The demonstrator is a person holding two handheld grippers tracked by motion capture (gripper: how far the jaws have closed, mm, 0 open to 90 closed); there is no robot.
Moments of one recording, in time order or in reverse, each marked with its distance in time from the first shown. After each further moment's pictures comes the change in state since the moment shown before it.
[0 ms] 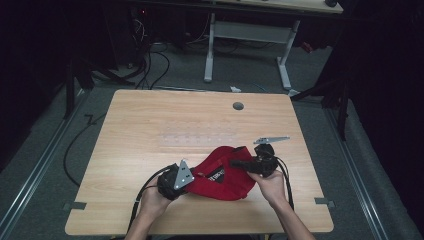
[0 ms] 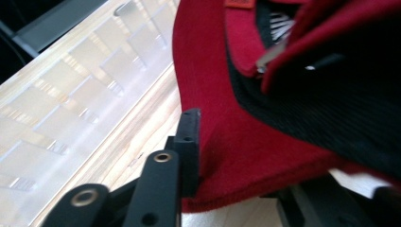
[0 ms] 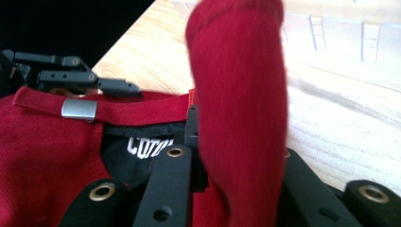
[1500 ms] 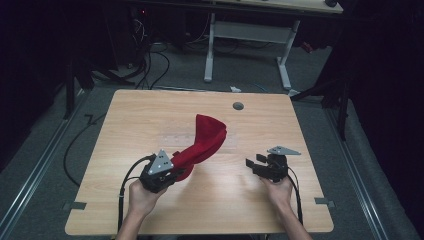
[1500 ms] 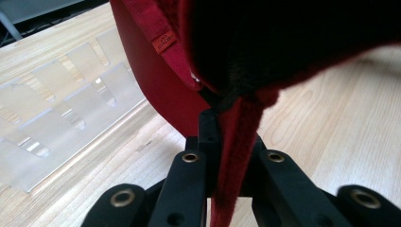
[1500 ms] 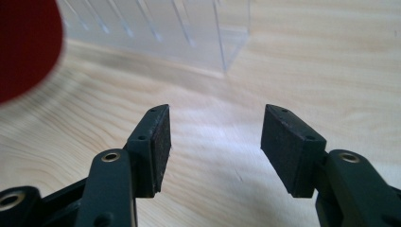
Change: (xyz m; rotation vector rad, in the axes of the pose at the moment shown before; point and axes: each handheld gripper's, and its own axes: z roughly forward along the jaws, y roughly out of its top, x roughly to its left) left arm 0.035 0.030 -0.028 -0.061 0.003 -0.261; right arm -0.054 -0.051 0.003 -0.136 -0.422 -0.035
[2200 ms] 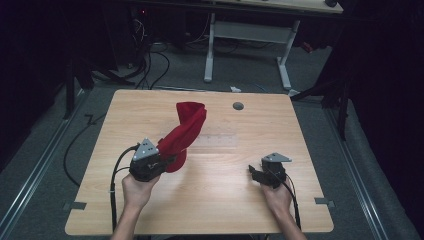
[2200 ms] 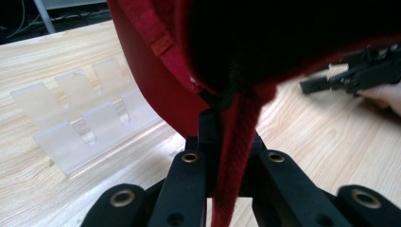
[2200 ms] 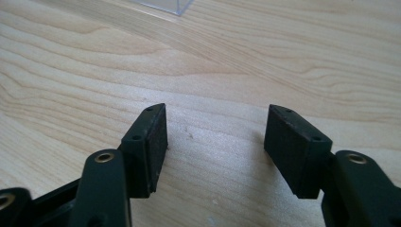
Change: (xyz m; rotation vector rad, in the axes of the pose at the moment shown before) left arm 0.025 0.031 -0.005 -0.110 0.074 -0.151; right arm -0.003 -0.022 0.013 0.077 -0.185 -0.105
